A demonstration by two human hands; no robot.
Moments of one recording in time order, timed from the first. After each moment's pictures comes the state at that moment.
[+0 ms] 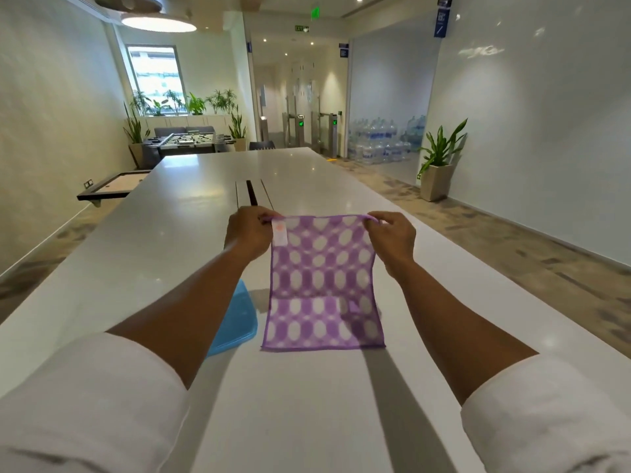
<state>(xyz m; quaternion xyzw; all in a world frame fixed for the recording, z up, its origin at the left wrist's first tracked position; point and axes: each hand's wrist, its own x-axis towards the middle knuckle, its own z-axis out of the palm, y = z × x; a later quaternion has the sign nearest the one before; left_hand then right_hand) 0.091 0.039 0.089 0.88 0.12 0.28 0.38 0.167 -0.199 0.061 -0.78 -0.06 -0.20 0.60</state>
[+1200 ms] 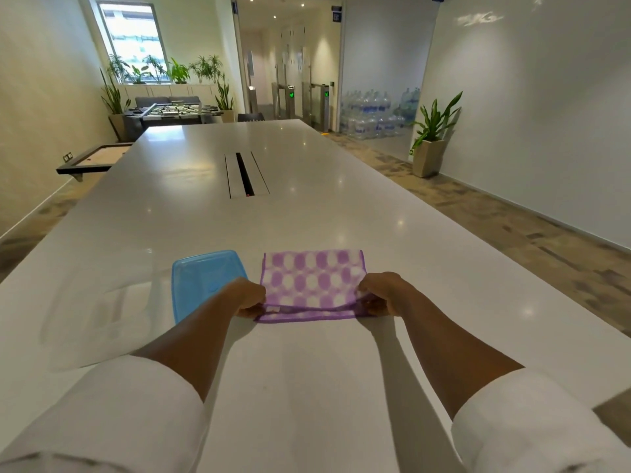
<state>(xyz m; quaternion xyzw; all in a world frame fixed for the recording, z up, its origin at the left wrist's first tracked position) 0.039 0.035 -0.037 0.81 0.33 -0.08 0.48 0.105 -0.225 -0.035 -0.79 0.15 0.23 0.55</state>
